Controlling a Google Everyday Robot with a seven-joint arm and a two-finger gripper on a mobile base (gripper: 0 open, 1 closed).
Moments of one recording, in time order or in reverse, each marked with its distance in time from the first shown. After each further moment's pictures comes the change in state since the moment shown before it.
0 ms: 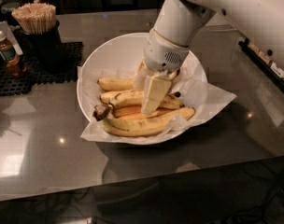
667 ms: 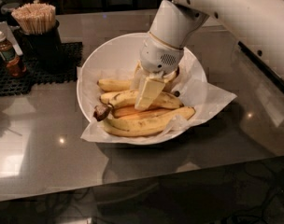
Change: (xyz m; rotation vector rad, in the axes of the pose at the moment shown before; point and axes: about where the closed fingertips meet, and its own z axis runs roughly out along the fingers) arm -0.006 -0.005 0.011 -0.031 -0.019 -0.011
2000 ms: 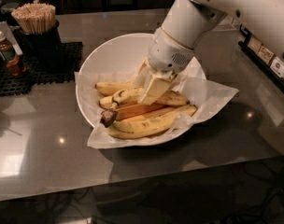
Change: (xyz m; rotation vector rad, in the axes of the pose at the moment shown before) arm 0.001 0.009 -0.016 0.050 -0.074 -0.022
